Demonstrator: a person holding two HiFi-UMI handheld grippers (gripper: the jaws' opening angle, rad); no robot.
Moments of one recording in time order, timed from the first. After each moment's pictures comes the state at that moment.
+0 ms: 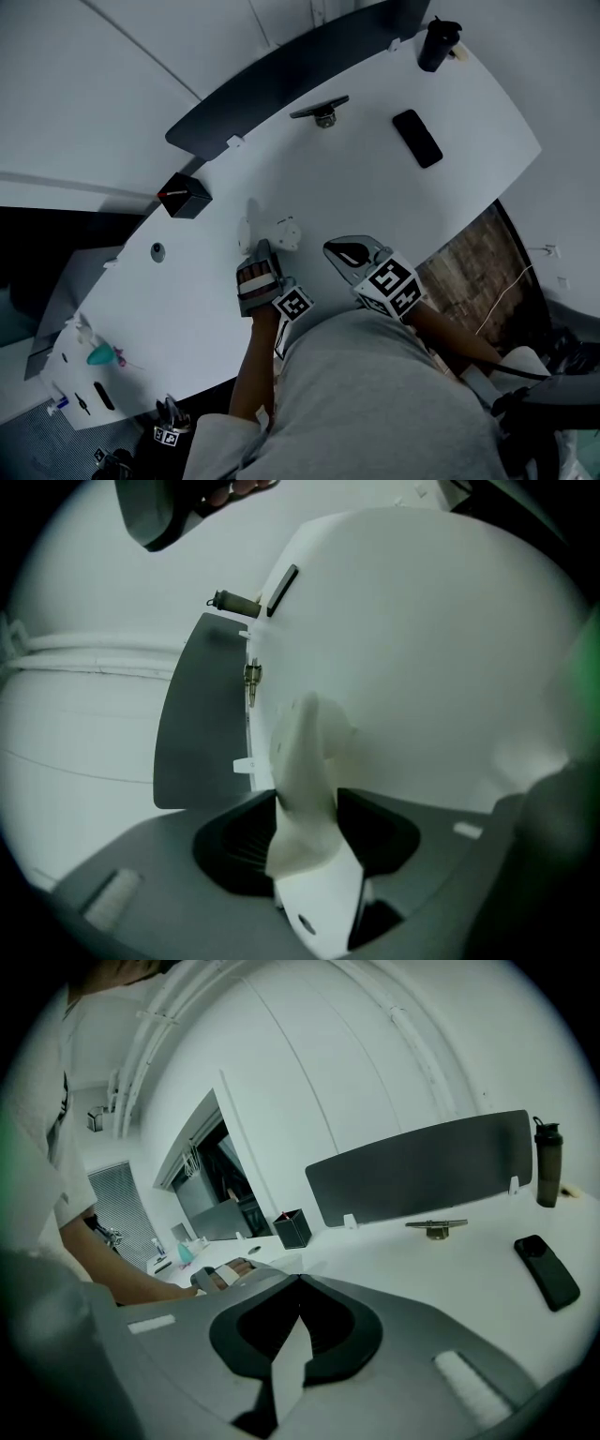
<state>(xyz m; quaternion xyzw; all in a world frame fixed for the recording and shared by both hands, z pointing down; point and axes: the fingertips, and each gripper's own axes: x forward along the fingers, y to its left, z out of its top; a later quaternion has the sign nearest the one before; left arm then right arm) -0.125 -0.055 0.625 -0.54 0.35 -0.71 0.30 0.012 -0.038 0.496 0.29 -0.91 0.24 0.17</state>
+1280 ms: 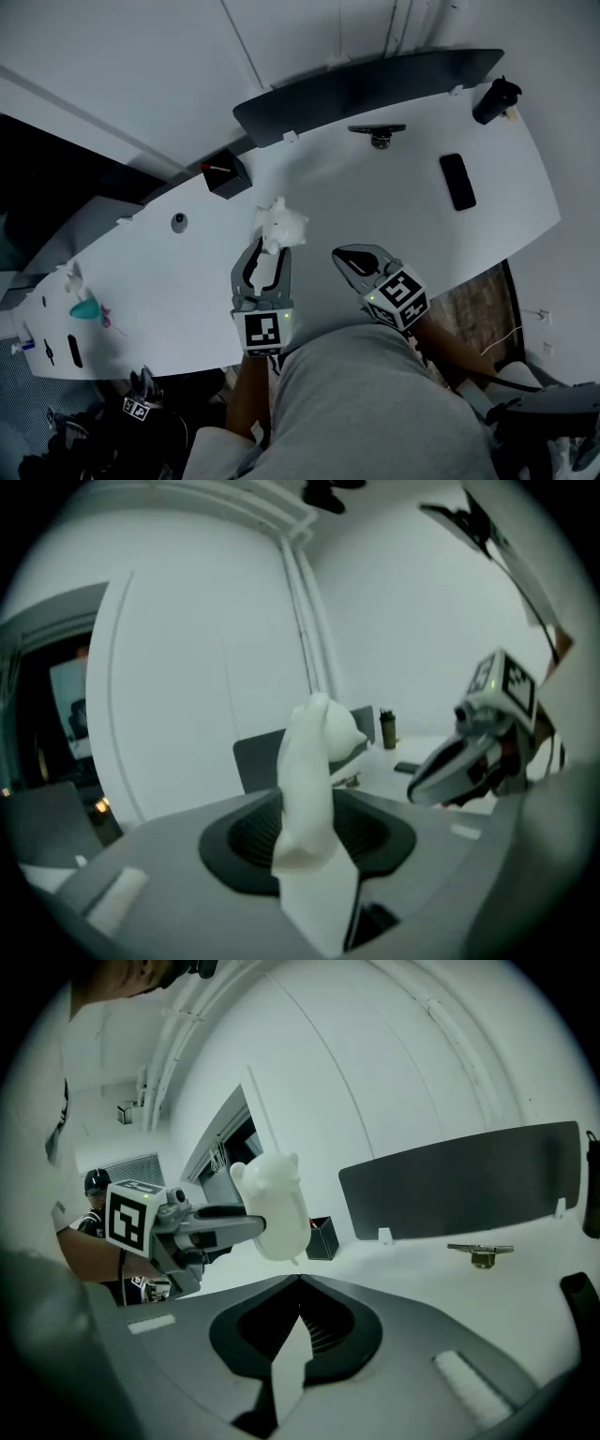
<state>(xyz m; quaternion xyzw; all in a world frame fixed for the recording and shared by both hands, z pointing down) -0.146 -0.058 0.427 -0.77 0.61 -0.20 -0.02 -0.047 -0.048 0.477 0.21 -0.94 0.20 0.17</state>
